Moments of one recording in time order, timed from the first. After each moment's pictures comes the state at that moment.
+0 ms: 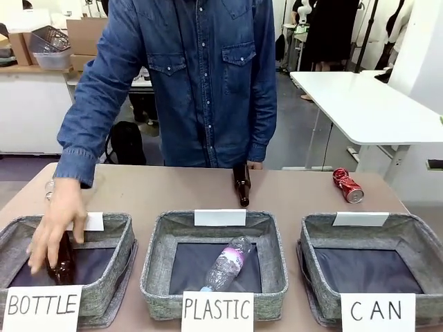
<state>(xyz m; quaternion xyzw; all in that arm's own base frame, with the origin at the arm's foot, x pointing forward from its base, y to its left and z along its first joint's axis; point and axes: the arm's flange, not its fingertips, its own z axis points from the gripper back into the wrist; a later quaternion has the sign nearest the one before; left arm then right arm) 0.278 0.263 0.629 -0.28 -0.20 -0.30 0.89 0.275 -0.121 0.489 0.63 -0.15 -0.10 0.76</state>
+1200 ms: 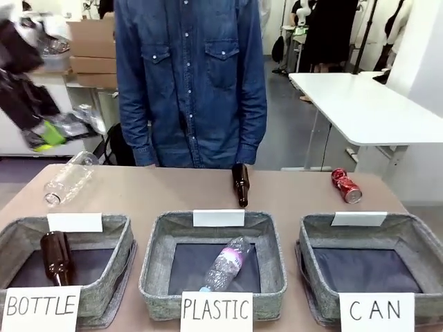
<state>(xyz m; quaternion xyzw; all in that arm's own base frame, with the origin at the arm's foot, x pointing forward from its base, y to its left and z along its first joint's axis) 0.354 -0.095 0.609 -0.24 -0.10 -0.62 0.74 0.190 -0.231 0.498 0.59 -0.21 -0.17 0.76</state>
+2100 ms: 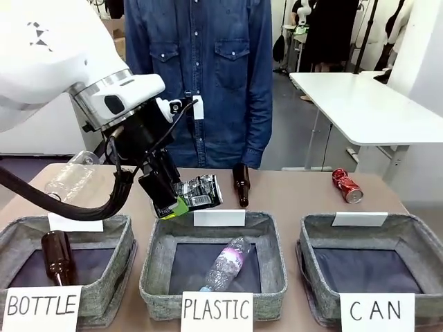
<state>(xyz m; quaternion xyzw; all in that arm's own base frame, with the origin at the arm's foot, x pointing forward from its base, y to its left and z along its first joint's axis) 0.291 -0.282 0.527 -0.24 -0.11 -0.65 0.71 0.190 -0.232 0.497 0.58 -0.21 -0.18 0.77</state>
